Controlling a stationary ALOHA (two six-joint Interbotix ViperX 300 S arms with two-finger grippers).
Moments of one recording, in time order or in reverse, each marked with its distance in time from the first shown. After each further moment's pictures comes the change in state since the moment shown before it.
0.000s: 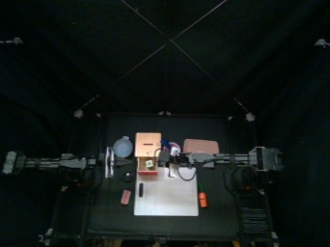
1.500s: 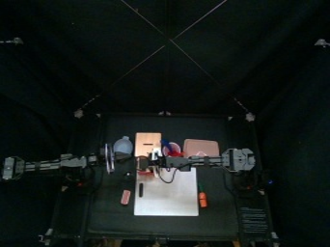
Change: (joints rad) left arm 0.034 0.002 0.029 -0.009 0.003 0.002; right arm 0.040 0.252 -0.264 -0.261 0.112 -0.041
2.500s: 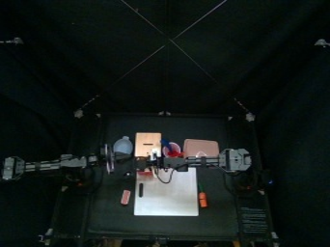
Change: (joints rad) left arm 0.006 0.000 0.020 -0.028 0.000 0.000; right arm -0.002 0.037 -0.040 -0.012 0.046 0.006
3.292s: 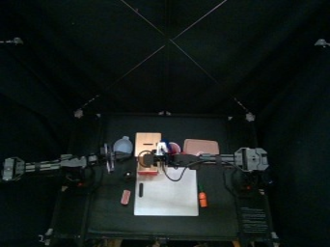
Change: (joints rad) left arm 0.017 -0.002 0.000 -0.002 -0.002 0.003; right arm 0.044 -0.324 0.103 -0.054 0.028 0.041
